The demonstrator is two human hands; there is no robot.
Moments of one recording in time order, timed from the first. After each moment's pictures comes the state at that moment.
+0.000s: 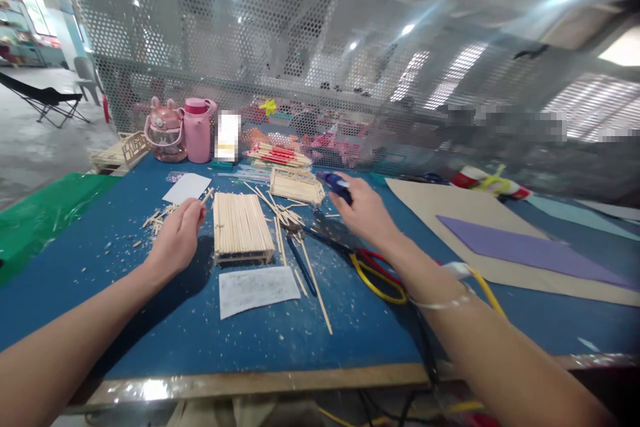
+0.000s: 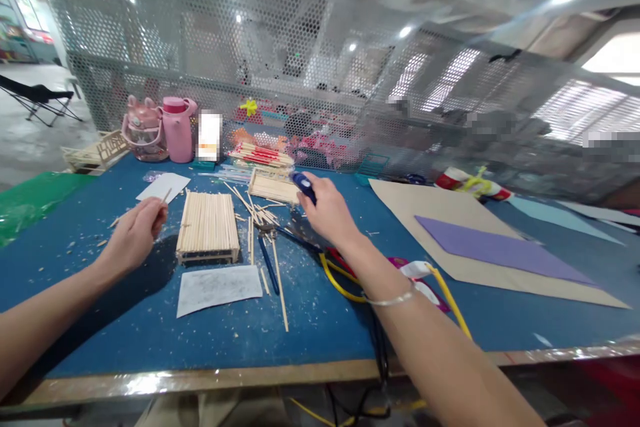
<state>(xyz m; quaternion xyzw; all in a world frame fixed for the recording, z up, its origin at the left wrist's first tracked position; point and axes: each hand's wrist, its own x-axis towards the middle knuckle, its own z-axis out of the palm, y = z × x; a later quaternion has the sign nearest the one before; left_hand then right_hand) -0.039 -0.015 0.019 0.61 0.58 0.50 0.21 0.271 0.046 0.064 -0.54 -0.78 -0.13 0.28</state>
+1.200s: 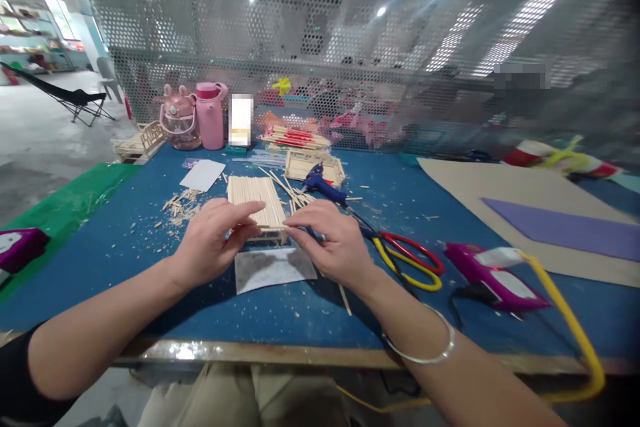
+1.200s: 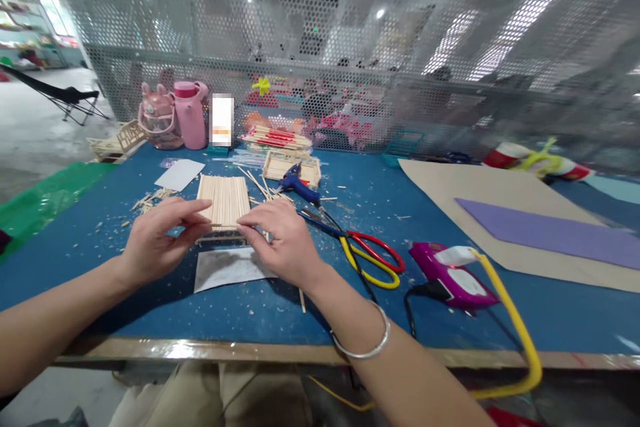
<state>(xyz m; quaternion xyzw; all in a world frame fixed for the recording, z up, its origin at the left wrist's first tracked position) -0.020 -0.049 0.026 0.81 0.35 0.47 -0.01 0.189 -0.025 0.039 -0.25 -0.86 0.02 0.45</state>
